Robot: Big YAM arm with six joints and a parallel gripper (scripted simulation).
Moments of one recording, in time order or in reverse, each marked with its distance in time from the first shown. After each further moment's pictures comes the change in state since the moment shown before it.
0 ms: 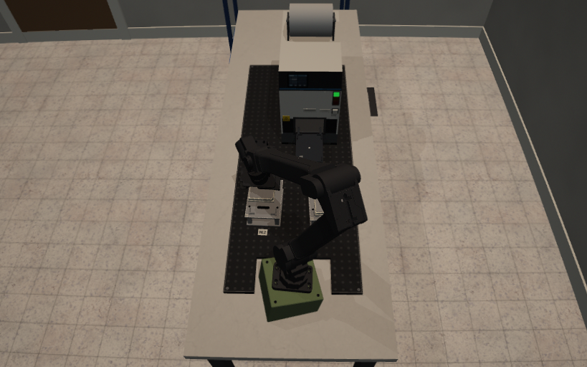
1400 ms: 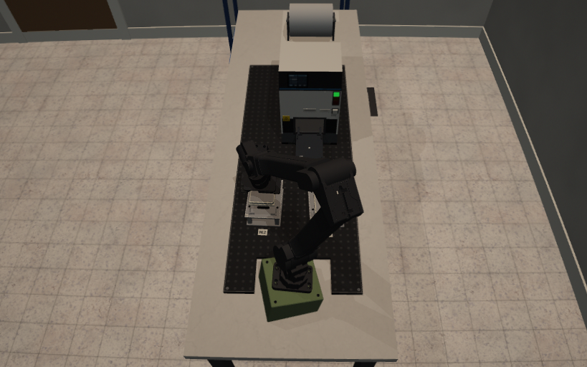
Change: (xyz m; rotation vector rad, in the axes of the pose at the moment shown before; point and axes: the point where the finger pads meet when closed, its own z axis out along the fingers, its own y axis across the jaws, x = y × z) arm 0.009 0.000 0.019 0.004 0.008 -0.003
